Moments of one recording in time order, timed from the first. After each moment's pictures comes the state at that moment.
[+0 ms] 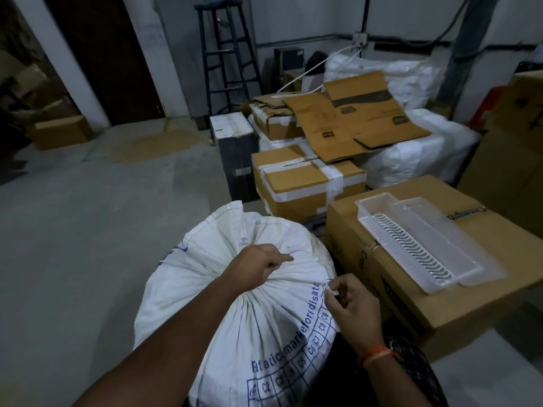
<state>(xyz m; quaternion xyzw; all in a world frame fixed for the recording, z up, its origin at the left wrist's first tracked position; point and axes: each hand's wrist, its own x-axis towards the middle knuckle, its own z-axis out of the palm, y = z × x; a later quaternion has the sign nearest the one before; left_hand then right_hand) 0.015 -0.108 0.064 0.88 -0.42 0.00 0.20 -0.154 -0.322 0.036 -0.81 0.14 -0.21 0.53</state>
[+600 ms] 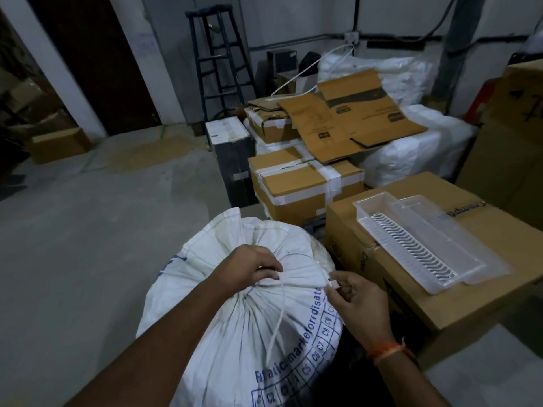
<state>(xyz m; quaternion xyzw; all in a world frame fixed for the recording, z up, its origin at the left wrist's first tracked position) 0.022 -0.100 0.097 0.84 -0.49 0.00 0.24 -0.144 -0.332 0.051 -0.82 0.17 -0.19 0.51</state>
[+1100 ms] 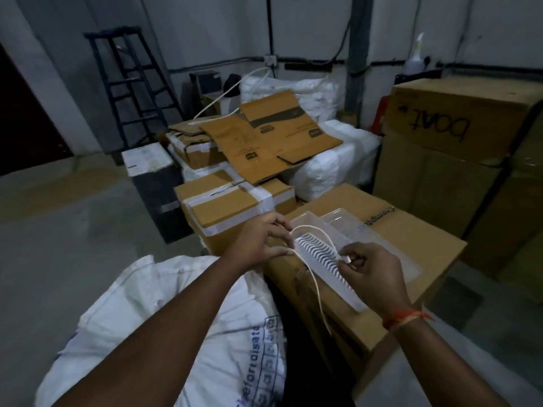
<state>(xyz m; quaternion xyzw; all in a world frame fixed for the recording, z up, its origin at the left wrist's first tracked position) 0.063 -0.316 0.149 0.77 -0.54 0.00 0.35 -0.144 -0.490 0.135 -0.87 0.24 -0.27 0.33</state>
